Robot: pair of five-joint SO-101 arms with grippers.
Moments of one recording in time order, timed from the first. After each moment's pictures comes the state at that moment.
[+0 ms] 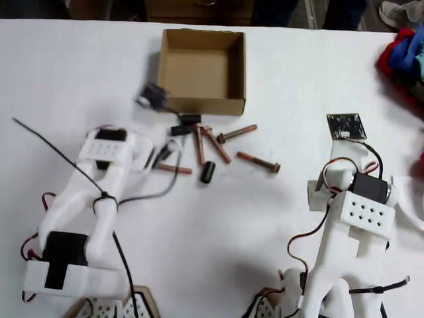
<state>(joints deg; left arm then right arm) -2.1 -3.9 30.5 52.6 -3.5 16.4 -38.1 44.1 75.7 23.3</state>
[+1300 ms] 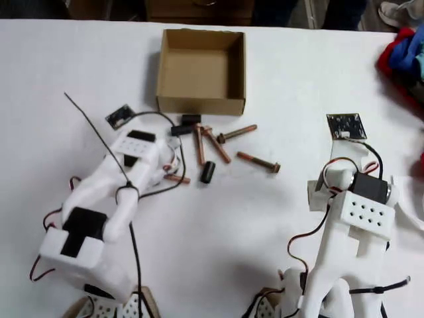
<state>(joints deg) 6.2 12.5 28.9 53.6 55.1 16.4 -38.1 44.1 75.7 23.3</state>
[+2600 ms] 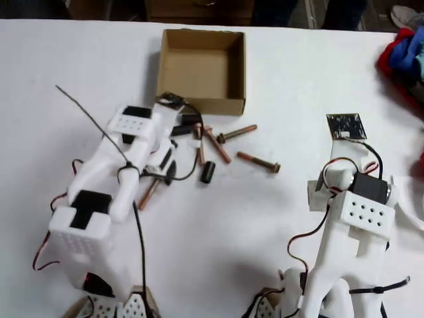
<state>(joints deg) 3.2 18.7 11.5 71.5 -11.1 16.4 -38.1 44.1 75.7 23.3</state>
